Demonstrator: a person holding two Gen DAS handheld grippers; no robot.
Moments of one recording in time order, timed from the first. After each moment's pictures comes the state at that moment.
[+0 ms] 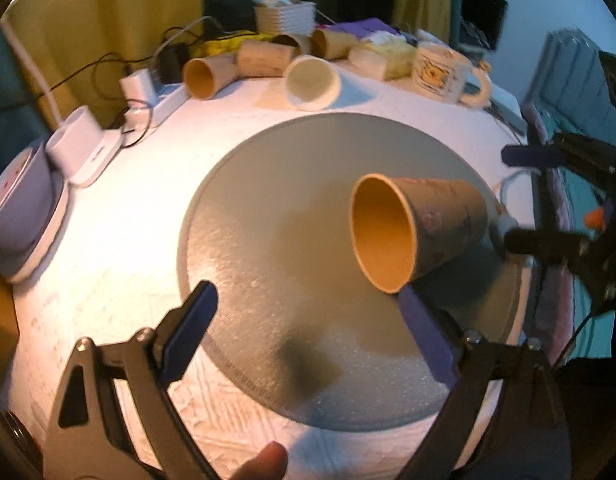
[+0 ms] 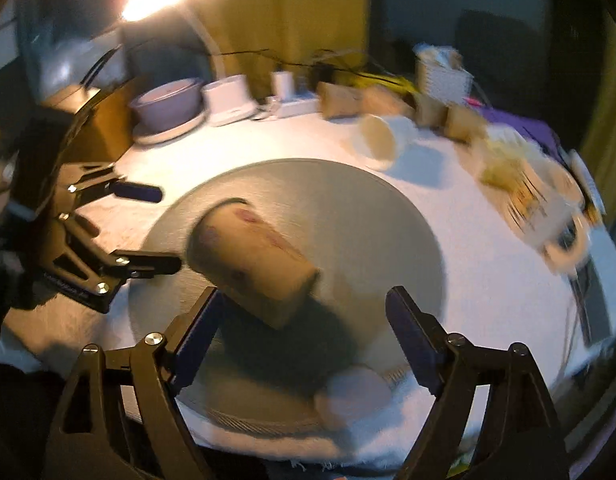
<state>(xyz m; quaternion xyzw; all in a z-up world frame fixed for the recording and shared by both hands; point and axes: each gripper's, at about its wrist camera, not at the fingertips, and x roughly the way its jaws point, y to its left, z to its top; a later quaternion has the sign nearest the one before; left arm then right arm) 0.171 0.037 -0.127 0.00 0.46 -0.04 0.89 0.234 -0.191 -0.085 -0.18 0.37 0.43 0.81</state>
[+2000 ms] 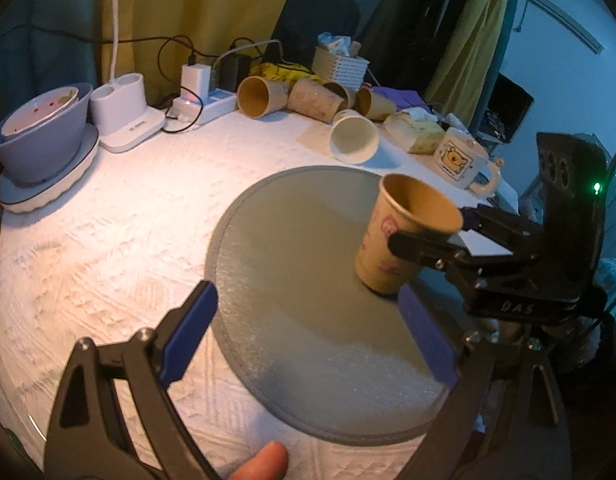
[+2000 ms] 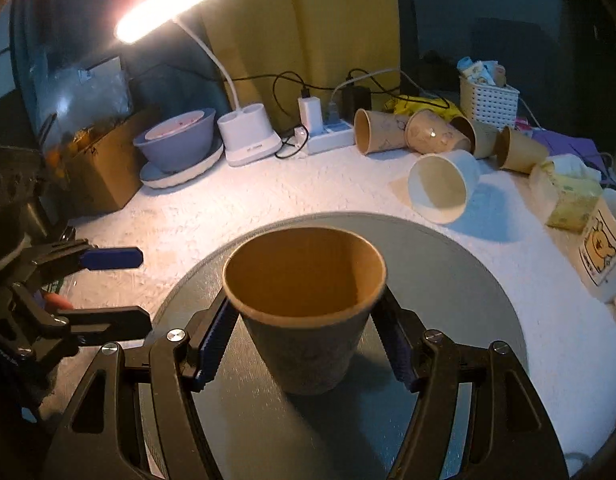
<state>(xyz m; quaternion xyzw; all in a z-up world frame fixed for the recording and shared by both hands) 0.153 0.079 -0.112 -0.14 0.38 -0.02 0.91 0.270 -0.125 -0.115 -0.11 0.34 0.46 0.81</state>
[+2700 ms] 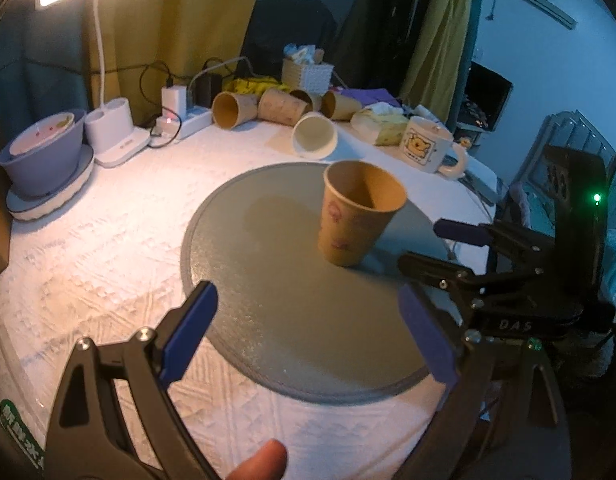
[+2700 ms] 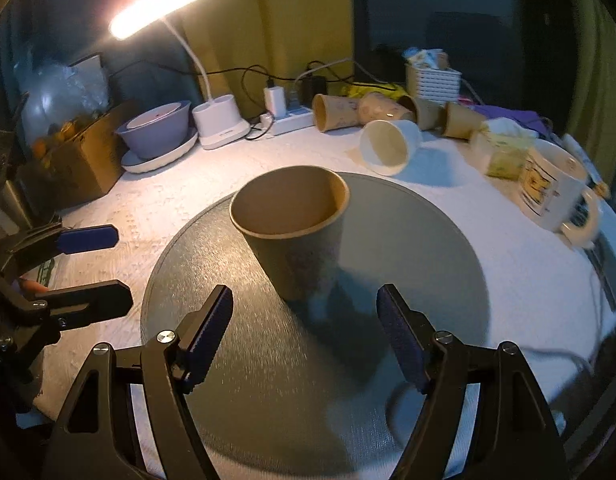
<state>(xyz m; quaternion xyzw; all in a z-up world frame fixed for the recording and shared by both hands) 0.106 0.036 -0.097 -0.10 0.35 -0.03 0.93 0.214 -0.177 -0.113 -0.10 0.35 0.38 0.85</state>
